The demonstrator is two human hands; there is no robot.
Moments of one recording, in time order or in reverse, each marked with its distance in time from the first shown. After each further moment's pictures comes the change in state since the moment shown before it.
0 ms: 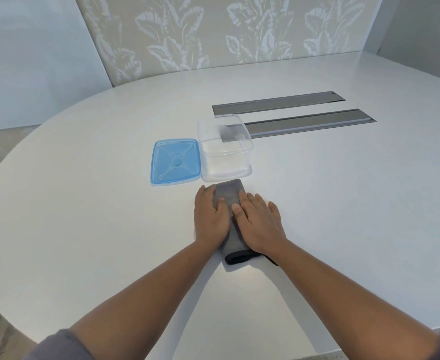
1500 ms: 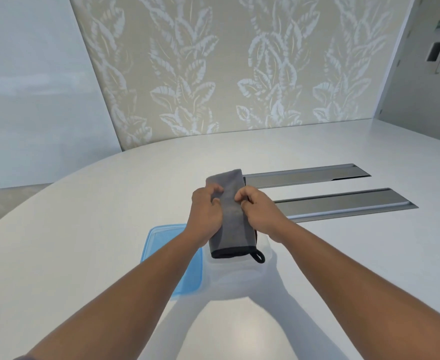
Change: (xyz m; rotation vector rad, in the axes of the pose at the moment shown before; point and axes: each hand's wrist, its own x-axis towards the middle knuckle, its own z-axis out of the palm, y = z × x) left_hand 0.261 0.105 -0.004 0.080 -0.044 0.267; right_hand 0.276 -0.034 -0.112 0.538 0.075 -0.092
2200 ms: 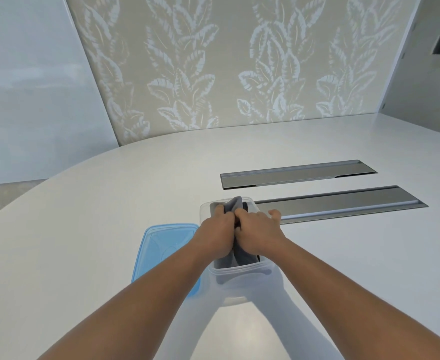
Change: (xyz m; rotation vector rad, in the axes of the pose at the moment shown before) left_hand -0.005 -0.023 0.029 0.762 -0.415 0.118; right_hand 0.000 0.026 0.029 -0.808 -0.139 -0.065
